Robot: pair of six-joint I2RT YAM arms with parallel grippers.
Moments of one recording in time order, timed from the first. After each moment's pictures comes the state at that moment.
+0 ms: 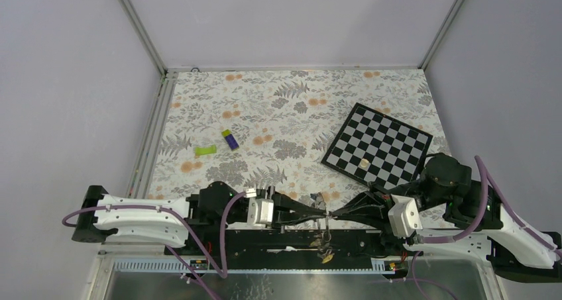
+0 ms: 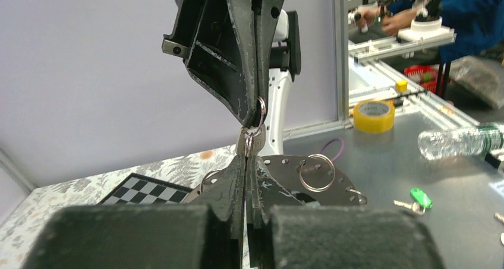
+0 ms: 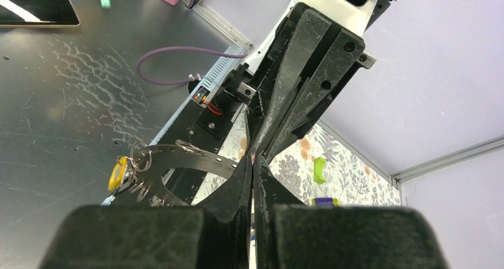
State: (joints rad) left arm -1.52 0.92 0.69 0.57 0.19 0.13; right arm 1.20 0.63 1.16 -0.68 -0.67 -0.67
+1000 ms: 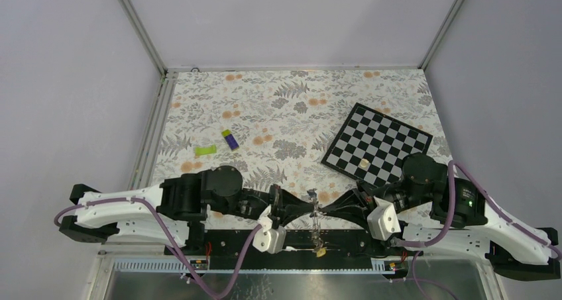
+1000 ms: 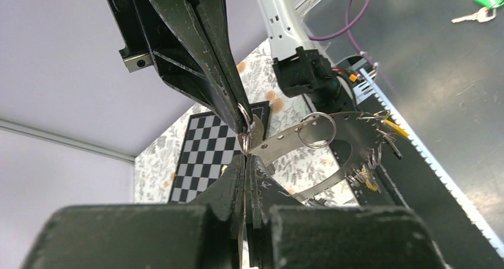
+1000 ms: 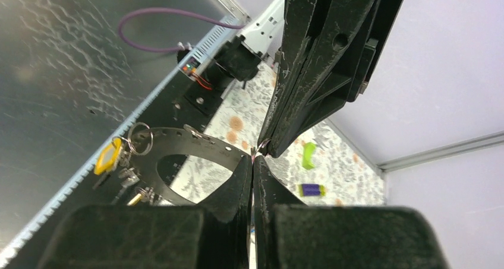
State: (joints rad) left arm -1.51 0.94 1.10 -0.32 0.24 0.71; right arm 1.20 0.66 1.10 -0.67 -0.64 -0.79
